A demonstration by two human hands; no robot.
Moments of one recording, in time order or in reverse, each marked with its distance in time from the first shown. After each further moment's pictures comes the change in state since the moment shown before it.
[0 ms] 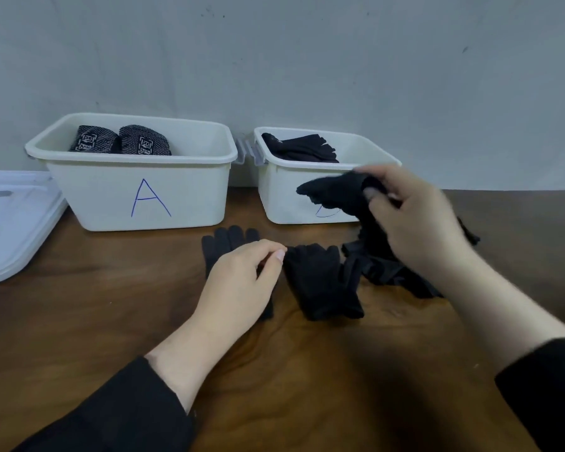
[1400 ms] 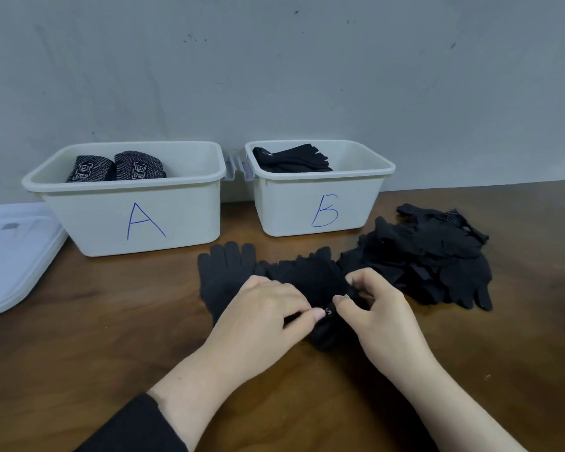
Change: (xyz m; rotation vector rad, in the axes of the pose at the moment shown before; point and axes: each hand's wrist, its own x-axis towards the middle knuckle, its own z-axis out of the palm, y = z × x) left_hand -0.008 0.009 0.022 0.238 -0.275 0.341; right_hand -0.088 0.042 0.051 0.246 -0.136 0.380
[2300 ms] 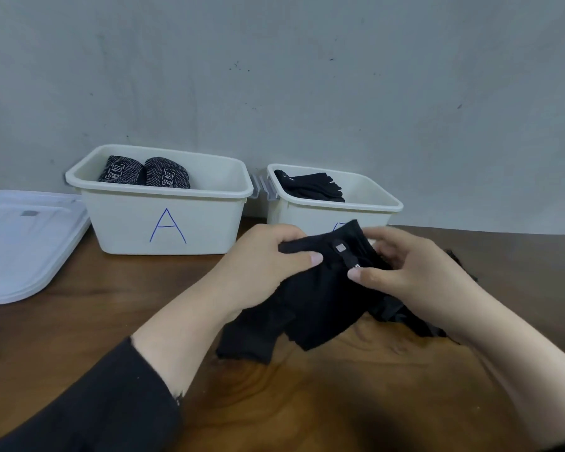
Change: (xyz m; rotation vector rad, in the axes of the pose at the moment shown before) left_hand 0.034 0.000 -0.092 -0.715 0.066 -0.317; right_hand 0.027 -0.110 -0.054 -0.175 -0.232 -0.163
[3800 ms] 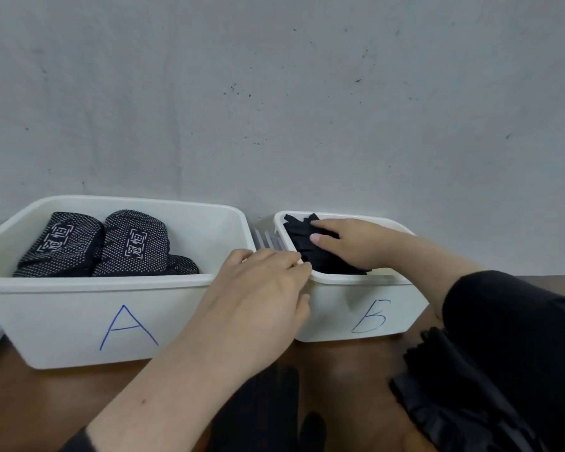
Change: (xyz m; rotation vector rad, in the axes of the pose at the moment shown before) left_hand 0.116 -0.040 -0.045 1.083 0.119 0.240; right_hand 0.277 0.017 0.020 -0.742 -0.240 -0.009
